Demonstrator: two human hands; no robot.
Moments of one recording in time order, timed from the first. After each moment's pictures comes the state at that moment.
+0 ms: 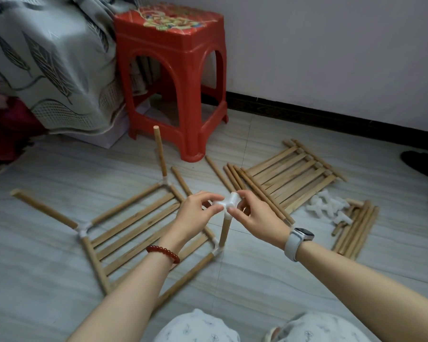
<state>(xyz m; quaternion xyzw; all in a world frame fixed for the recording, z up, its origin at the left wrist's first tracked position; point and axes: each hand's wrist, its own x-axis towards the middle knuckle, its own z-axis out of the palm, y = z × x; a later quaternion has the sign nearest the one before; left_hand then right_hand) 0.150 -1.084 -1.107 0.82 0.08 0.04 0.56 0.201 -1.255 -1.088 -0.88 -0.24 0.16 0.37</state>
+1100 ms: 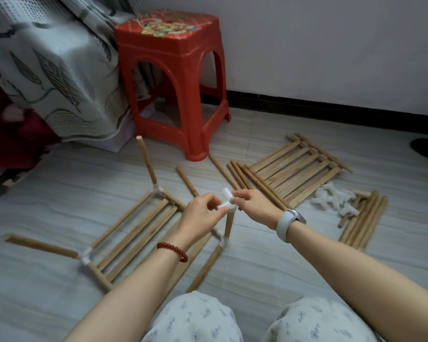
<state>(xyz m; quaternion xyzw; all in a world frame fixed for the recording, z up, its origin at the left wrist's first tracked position) 0.139 -1.103 -1.105 0.90 0.11 0.01 0.42 0.213 -1.252 -1.088 -0.83 -0.17 0.28 0.45</state>
